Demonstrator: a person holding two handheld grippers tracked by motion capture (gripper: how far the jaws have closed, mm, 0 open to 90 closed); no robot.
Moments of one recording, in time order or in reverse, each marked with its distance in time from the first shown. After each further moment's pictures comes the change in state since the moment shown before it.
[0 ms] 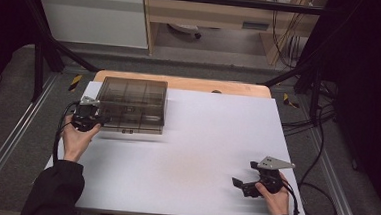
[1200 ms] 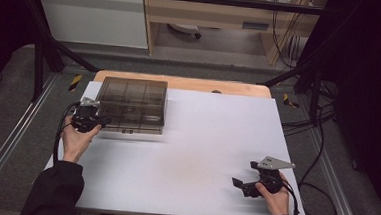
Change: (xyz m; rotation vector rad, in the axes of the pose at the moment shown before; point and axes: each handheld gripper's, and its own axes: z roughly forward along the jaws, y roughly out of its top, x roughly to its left) left arm 0.000 -0.002 -0.001 -0.007 0.007 0.005; right arm 0.000 0.000 0.000 -0.001 0.001 0.000
